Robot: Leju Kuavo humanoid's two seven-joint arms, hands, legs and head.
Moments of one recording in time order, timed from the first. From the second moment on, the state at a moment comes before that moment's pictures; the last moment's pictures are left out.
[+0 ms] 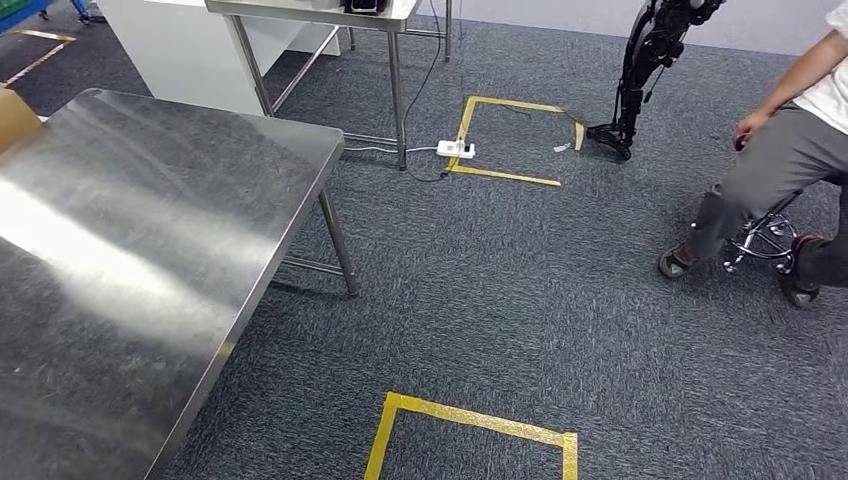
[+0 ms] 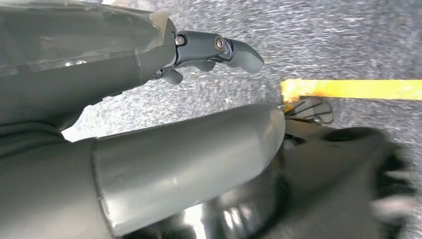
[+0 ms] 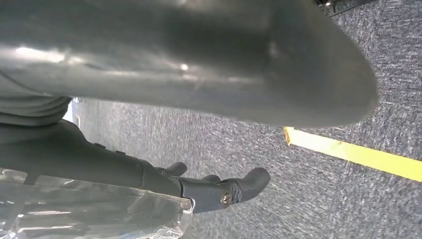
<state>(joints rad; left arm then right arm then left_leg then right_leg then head) -0.06 -0.16 0.62 -0.20 -0.64 0.15 -0.07 -0.09 0.18 -1.25 -0.21 1.31 -0.34 -0.03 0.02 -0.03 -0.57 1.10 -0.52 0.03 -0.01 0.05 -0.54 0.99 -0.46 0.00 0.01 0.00</state>
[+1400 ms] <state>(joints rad) -0.06 -0.18 0.62 -0.20 -0.65 0.16 -0.09 -0.09 0.18 -1.26 -0.21 1.30 -0.36 0.00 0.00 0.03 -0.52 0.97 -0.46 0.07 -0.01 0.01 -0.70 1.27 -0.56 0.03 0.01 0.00</state>
